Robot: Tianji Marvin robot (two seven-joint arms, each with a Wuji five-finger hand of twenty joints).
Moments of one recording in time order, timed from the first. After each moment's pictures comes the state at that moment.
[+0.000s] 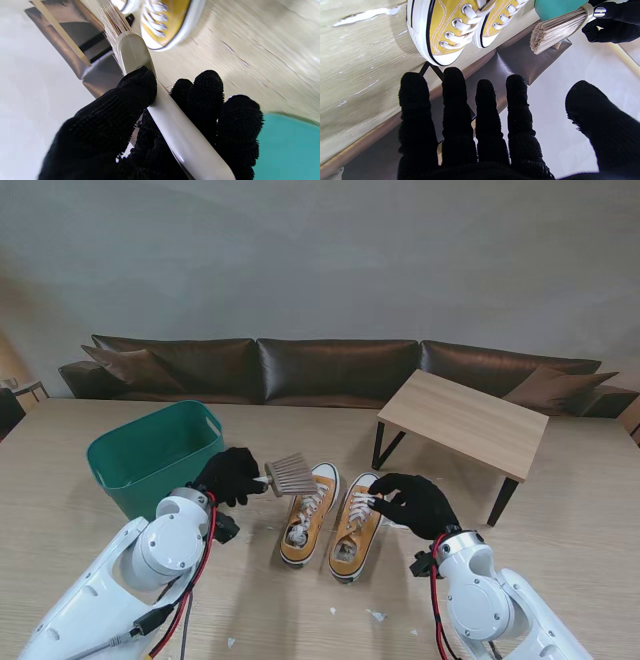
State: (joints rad) left arm 1.47 -1.14 -1.16 -1.63 0.28 0.28 0.05; right arm -1.63 -1.14 1.21 -1.62 -0.51 -0.06 -0.18; left_hand 0.98 -0.71 0.76 -0.18 0.63 0.37 1.12 0.78 1.22 0.28 0.28 1.03 1.19 0.28 0.89 0.66 0.87 0.36 1.39 0.60; right_hand 0.24 -0.47 0.99 -0.13 0.73 -0.05 0.57 0.48 0.79 0.06 0.53 0.42 0.90 0.16 0.36 0.40 0.65 0.34 0.96 0.51
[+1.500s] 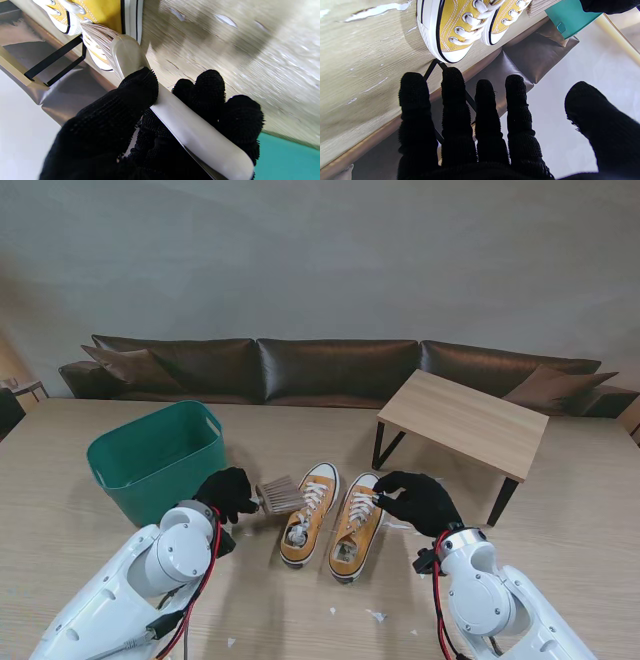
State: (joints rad) left arm 1.44 -1.16 -1.12 -1.53 0.42 0.35 0.02; right arm -1.61 -1.15 1.21 -1.60 -0.51 -0.05 -0.18; left_hand 0.99 -0.71 0.77 -0.19 0.63 0.37 1.10 0.79 1.22 0.29 0.27 1.02 1.19 0.30 0.86 0.66 0.87 0.37 1.39 0.60; right_hand 0.24 -0.46 1.00 -0.13 0.73 -0.04 0.58 0.48 0.79 0.07 0.53 0.42 0.90 0.17 0.36 0.40 0.65 0.34 0.96 0.51
